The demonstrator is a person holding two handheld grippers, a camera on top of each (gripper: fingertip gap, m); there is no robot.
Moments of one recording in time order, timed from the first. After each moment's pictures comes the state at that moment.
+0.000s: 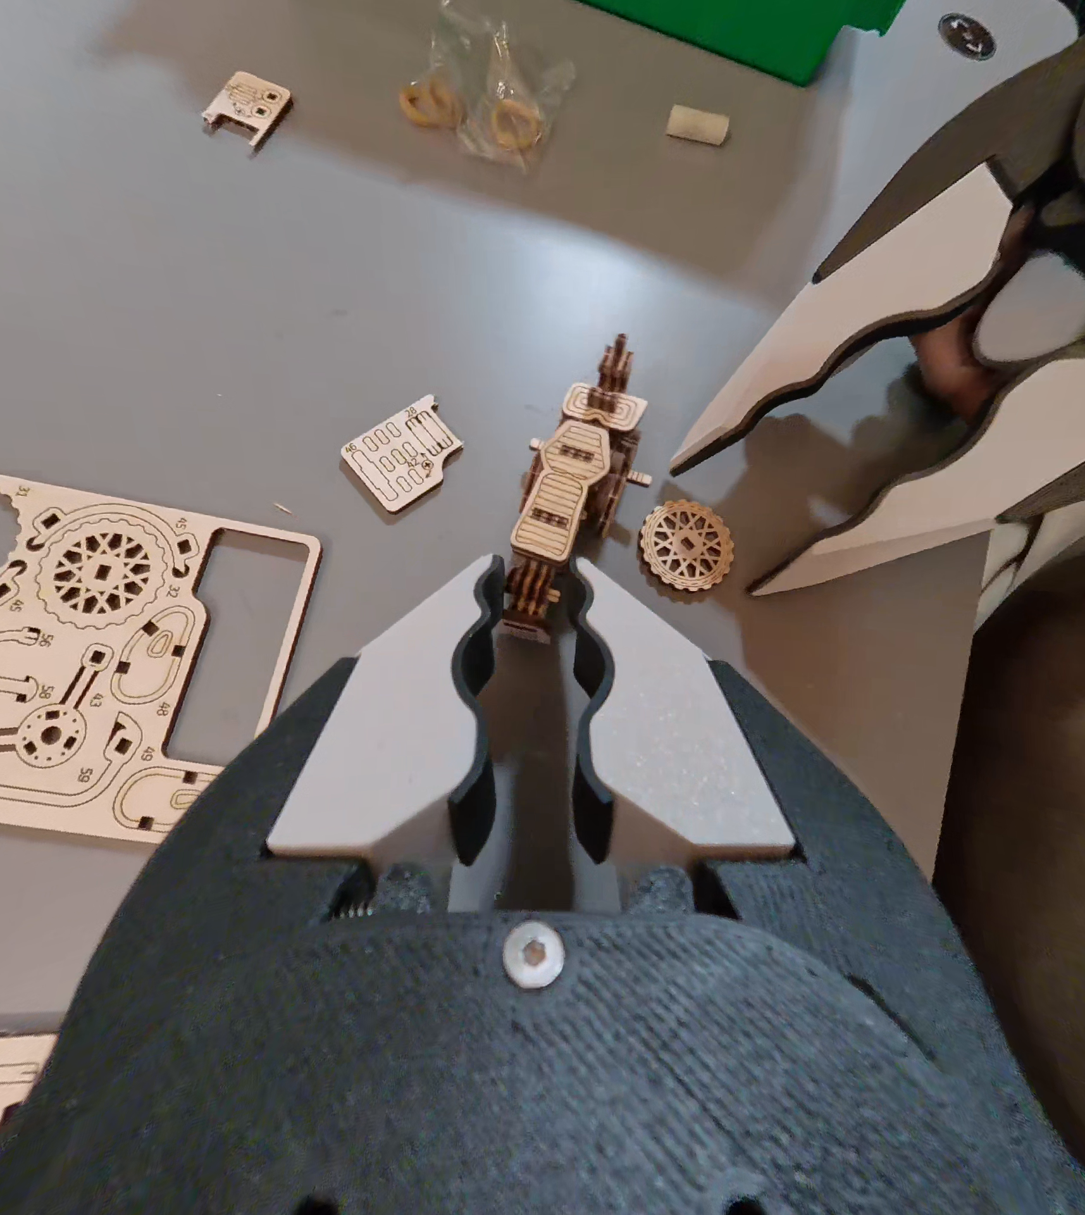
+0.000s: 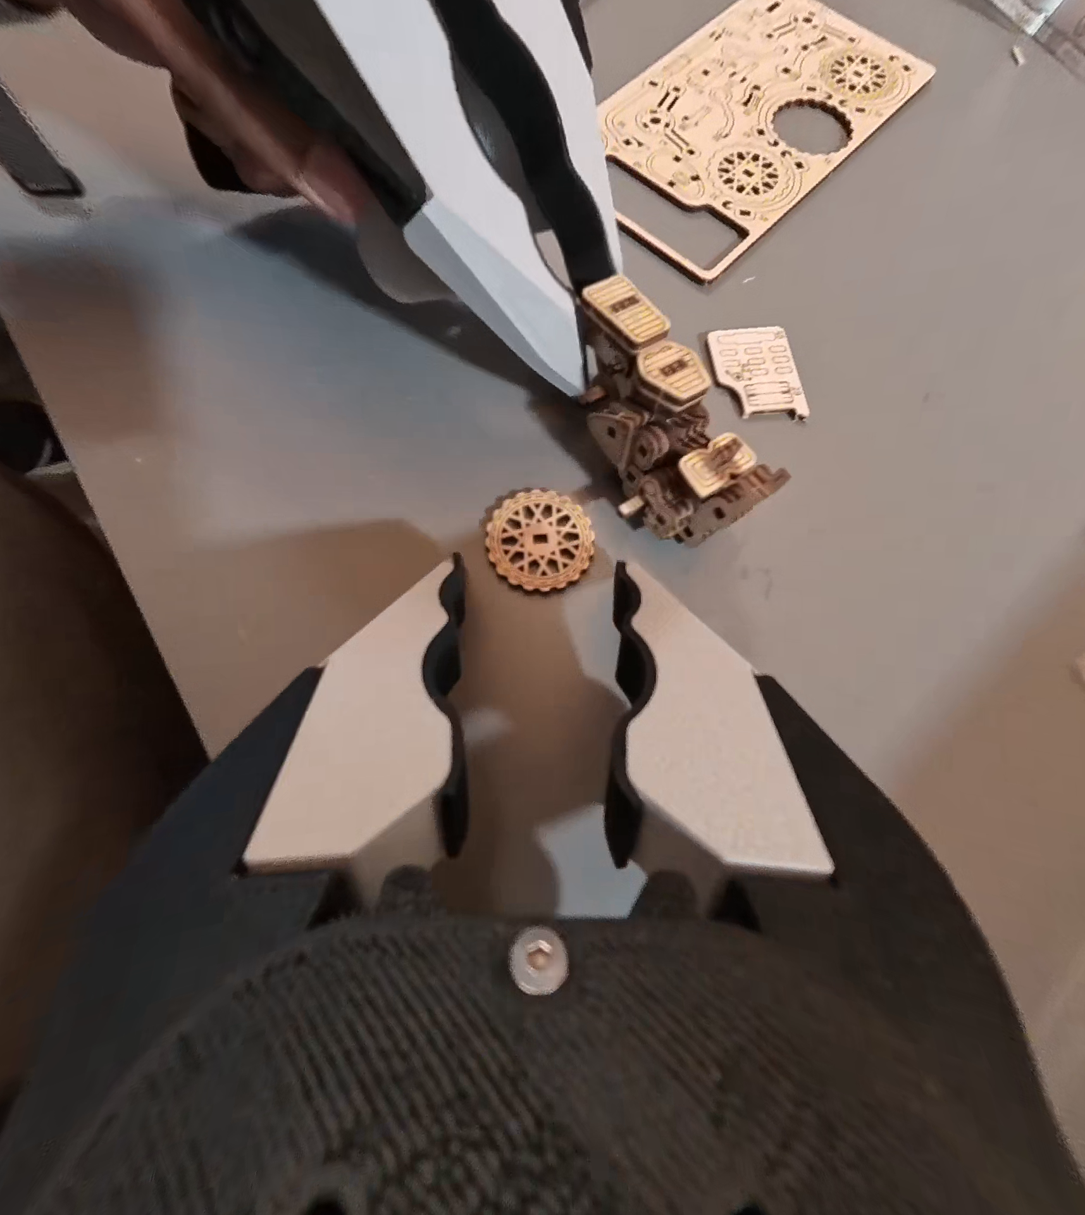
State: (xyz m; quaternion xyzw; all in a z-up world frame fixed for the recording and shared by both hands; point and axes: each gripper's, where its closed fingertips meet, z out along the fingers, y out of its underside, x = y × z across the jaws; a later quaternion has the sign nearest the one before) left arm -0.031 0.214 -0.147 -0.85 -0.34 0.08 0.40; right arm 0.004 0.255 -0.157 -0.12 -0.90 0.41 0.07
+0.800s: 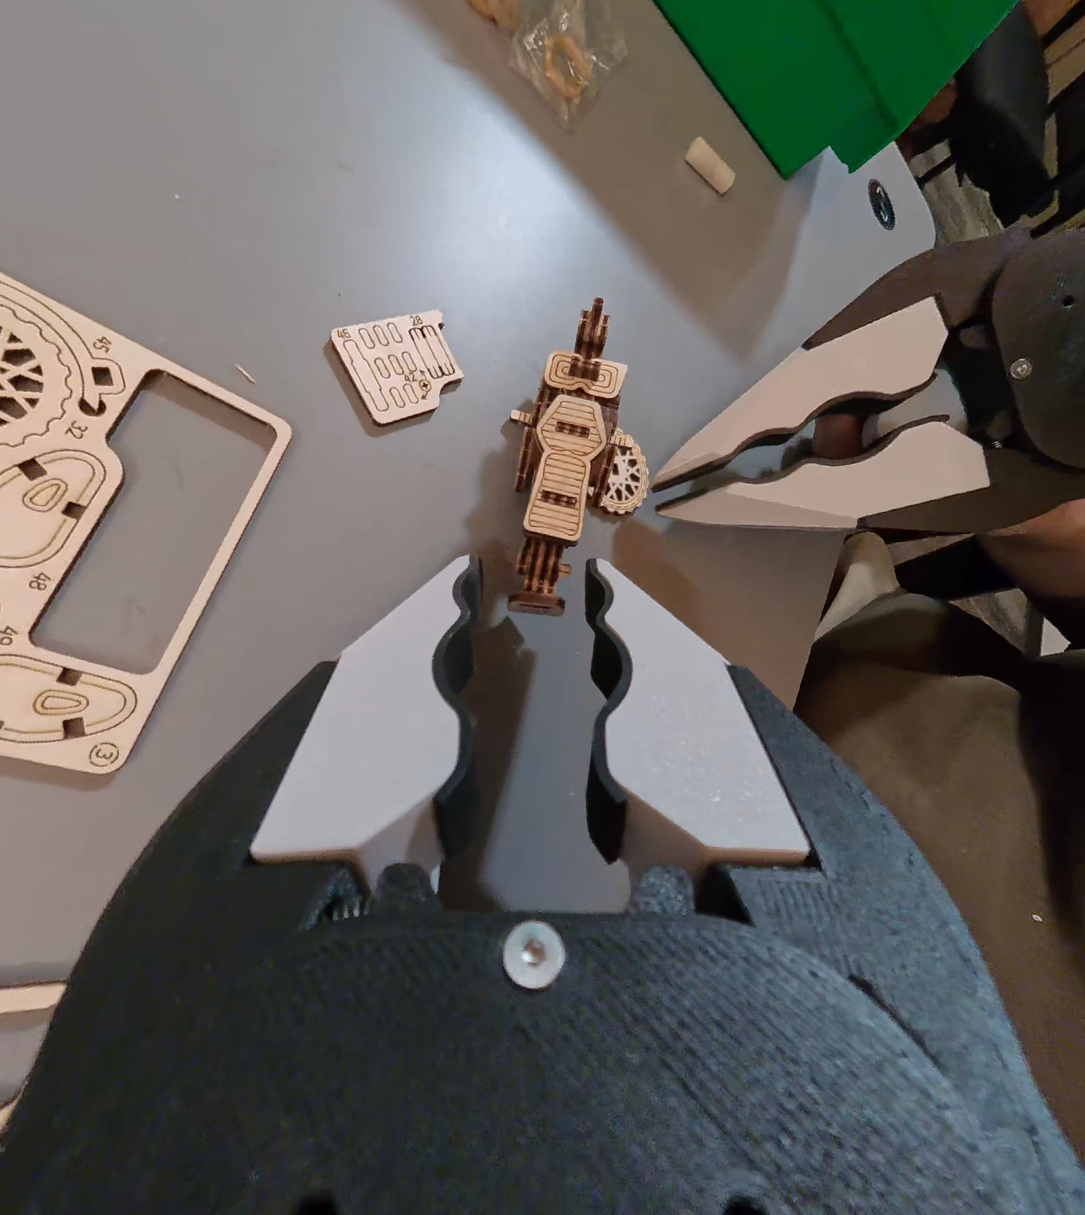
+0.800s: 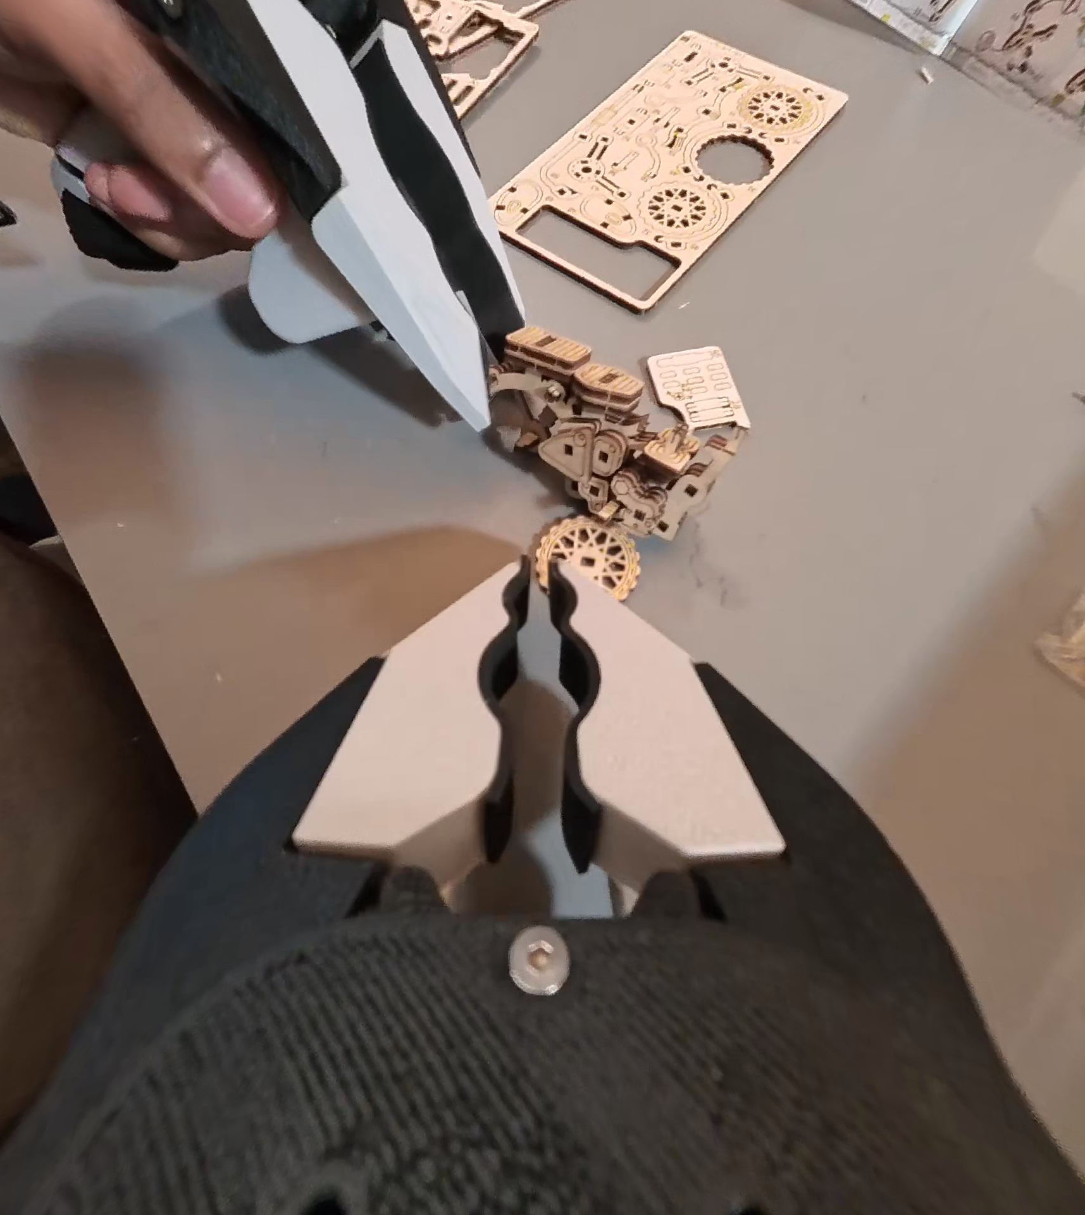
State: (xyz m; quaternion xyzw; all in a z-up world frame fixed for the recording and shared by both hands) left arm -0.020 0.210 -0.148 -0.78 -0.46 -0.08 0.42; right arm -0.011 0.255 -0.149 -0.16 -0.88 0.43 0.07
